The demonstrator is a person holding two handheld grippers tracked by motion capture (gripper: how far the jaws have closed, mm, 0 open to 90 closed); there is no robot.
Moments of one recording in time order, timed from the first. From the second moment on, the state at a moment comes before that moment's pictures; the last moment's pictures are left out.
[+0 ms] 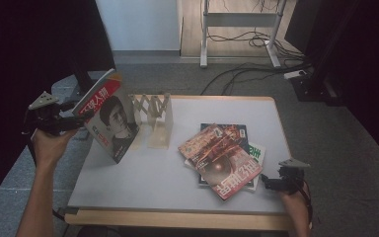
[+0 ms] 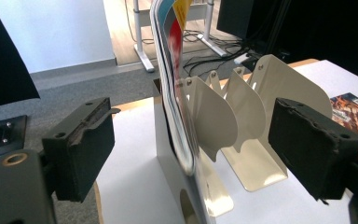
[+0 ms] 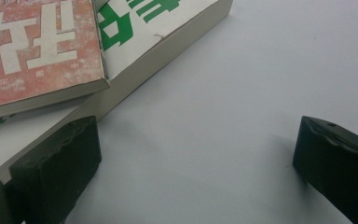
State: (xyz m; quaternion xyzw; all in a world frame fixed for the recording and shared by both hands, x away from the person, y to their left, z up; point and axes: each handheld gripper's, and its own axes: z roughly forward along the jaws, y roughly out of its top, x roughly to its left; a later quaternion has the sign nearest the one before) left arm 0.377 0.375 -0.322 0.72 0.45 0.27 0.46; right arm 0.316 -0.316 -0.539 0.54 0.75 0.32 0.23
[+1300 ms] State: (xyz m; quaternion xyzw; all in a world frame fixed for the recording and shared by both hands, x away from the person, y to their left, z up) left arm 0.316 0.299 -0.353 0.80 0.31 0.18 0.48; right arm 0.316 -0.316 -0.539 0.54 0.75 0.32 0.23
